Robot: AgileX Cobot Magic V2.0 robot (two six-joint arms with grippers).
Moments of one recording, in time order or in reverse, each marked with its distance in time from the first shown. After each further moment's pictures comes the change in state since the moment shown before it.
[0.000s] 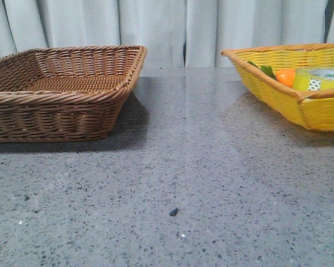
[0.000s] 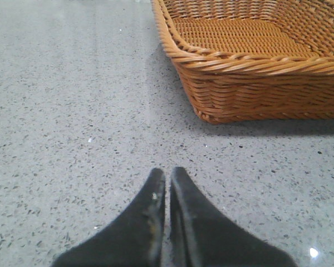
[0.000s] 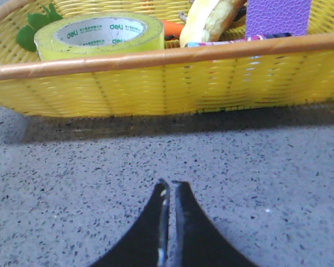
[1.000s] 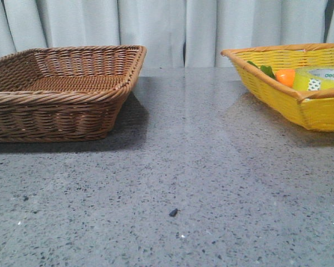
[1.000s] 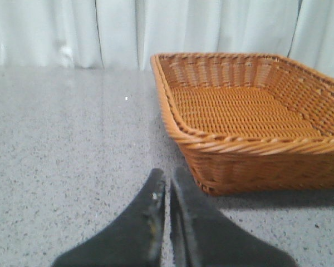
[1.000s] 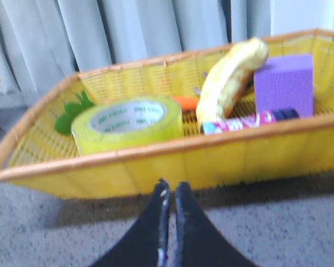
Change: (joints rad) left arm 0.000 0.000 0.000 0.012 -0.198 0.000; right arm 0.000 0.000 0.000 0.094 -0.224 0.000
